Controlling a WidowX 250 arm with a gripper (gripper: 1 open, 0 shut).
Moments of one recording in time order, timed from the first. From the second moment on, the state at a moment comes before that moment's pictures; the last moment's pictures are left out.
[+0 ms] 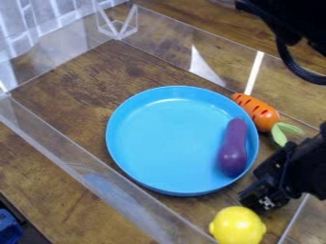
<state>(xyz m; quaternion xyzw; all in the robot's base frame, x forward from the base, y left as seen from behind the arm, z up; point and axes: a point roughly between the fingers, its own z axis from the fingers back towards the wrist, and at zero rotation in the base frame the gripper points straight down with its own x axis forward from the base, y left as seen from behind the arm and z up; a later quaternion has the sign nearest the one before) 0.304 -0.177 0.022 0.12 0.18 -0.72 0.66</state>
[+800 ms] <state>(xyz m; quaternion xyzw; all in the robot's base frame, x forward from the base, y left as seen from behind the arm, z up) 0.276 -0.174 0.016 0.11 0.19 -0.70 0.67</state>
